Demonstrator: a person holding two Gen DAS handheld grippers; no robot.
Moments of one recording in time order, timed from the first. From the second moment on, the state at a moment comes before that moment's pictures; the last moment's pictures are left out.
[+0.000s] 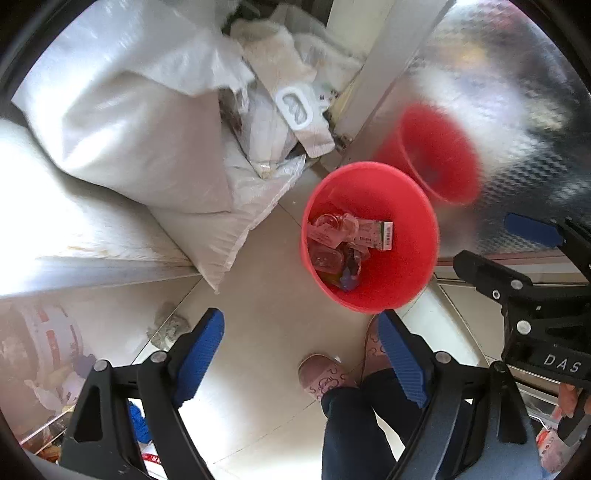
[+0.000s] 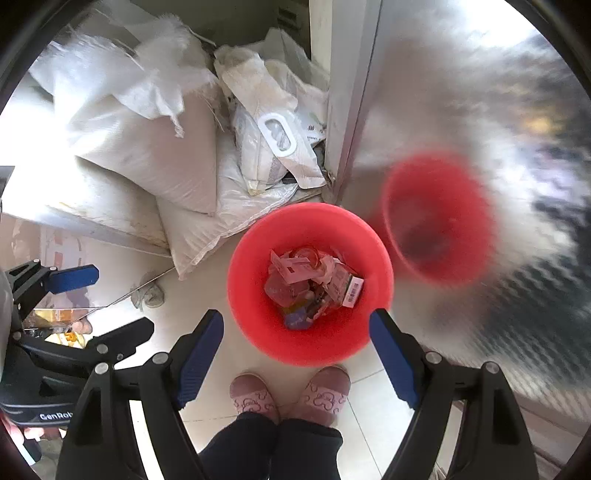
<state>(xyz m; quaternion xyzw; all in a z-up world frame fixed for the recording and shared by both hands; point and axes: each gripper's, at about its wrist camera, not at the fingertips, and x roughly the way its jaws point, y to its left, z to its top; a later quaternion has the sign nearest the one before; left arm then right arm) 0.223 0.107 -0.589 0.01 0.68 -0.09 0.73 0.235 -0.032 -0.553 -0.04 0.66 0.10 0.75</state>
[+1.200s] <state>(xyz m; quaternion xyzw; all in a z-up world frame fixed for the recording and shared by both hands) 0.193 0.107 -0.178 0.00 0.49 -0.06 0.87 0.198 -0.042 -0.180 -0.08 0.51 0.07 0.86</state>
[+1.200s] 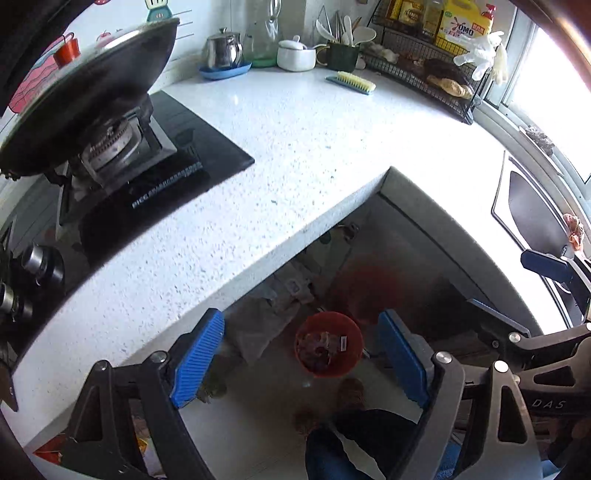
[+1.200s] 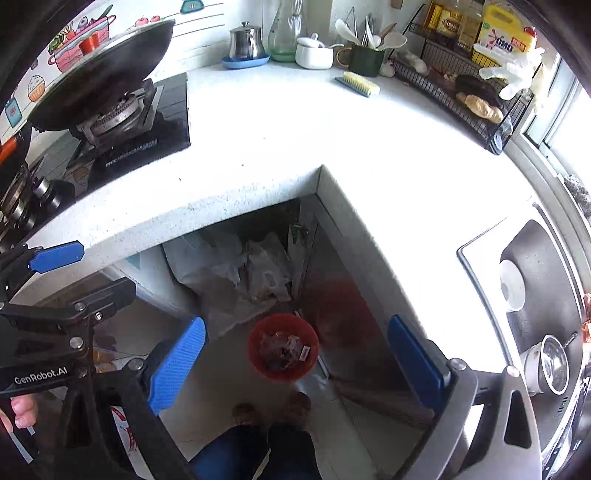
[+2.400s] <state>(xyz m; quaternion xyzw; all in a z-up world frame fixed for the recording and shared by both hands) 0.398 0.046 -0.069 0.04 0.42 -0.05 0.91 0.378 -0.111 -0.088 -0.08 0.43 0.09 0.89</state>
